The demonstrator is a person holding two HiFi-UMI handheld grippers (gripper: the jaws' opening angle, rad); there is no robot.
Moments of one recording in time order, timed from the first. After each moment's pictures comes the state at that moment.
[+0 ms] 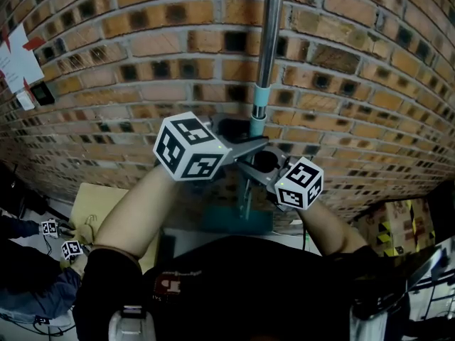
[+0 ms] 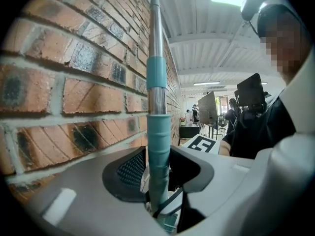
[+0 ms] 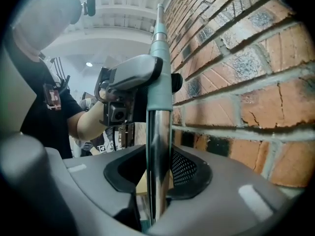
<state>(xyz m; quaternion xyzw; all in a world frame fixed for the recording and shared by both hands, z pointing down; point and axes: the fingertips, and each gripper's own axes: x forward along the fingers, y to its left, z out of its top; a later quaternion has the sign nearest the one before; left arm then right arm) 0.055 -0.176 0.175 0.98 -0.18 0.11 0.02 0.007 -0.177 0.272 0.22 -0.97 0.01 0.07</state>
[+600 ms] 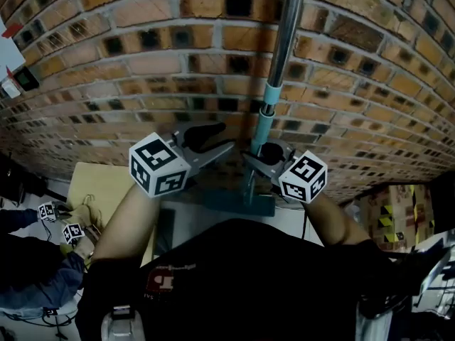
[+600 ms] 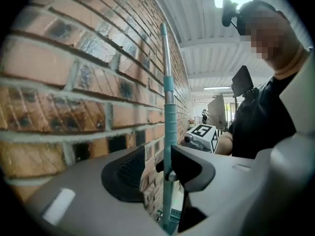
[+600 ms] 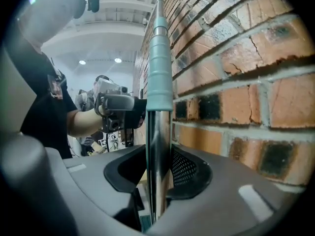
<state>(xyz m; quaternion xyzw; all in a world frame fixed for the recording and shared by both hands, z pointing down) -0.013 -0.178 0.263 0.97 -0.24 0.07 0.05 0.021 -0.178 0.339 0.23 -0.97 0.05 0.11</state>
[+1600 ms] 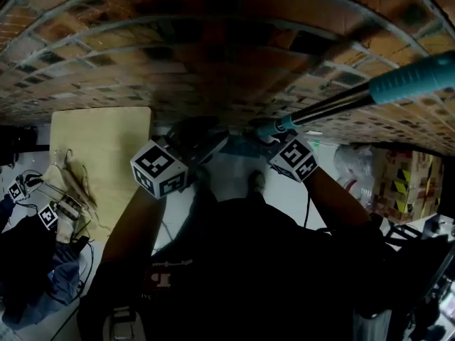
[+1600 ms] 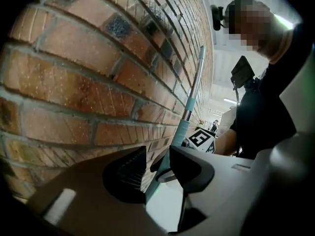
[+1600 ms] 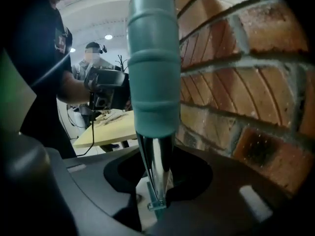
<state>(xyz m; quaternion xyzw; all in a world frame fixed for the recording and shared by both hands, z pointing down) -0.035 -0.179 0.498 0.94 -0.28 0.06 0.21 0.020 -0.176 0.600 0.20 -0.94 0.11 0.25</state>
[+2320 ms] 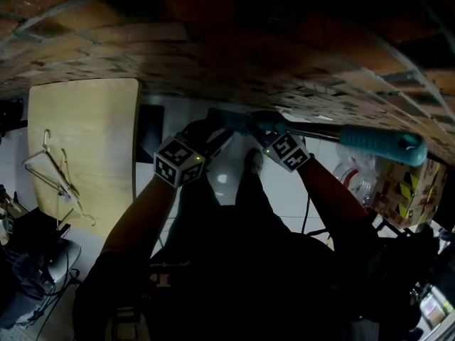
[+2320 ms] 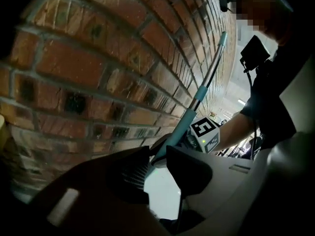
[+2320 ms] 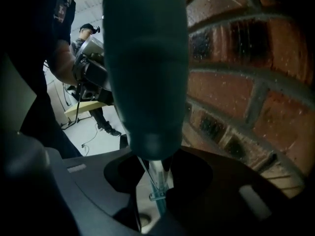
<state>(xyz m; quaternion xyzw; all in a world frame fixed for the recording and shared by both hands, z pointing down) -0.029 -0.156 0.697 0.89 -0.30 0.11 0.32 0.031 -0.161 0.790 0.18 -0.90 0.13 0.36</state>
